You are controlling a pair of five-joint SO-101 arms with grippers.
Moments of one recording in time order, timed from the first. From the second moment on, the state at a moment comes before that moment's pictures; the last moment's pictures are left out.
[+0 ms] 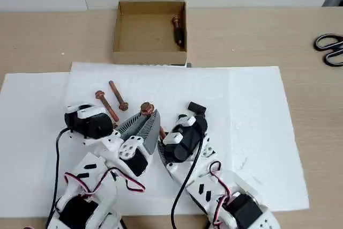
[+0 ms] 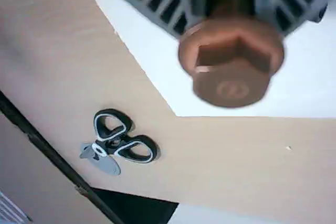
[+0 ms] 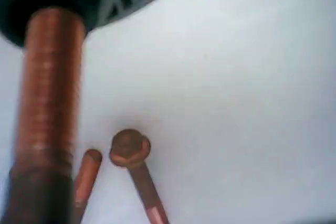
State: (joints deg) left arm 28.7 -103.3 81.0 43.4 34.2; right arm -43.7 -102.8 85.2 51.1 -1.8
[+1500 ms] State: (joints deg) left arm 31.1 -103.3 73.8 61.8 20.4; right arm -45.9 -102.8 85.5 51.1 -1.6
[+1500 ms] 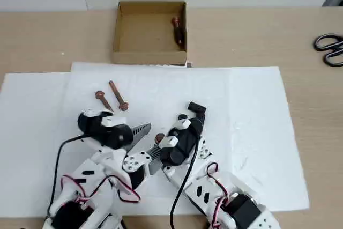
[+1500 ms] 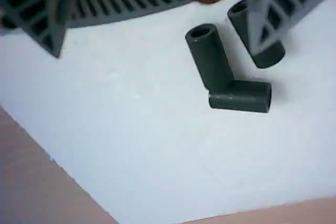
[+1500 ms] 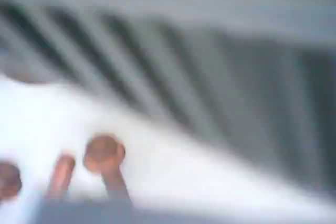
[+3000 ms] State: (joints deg) left arm 9.6 -103.3 92.9 62.5 6.3; right arm -19.7 -77.8 78.6 43.0 0.5
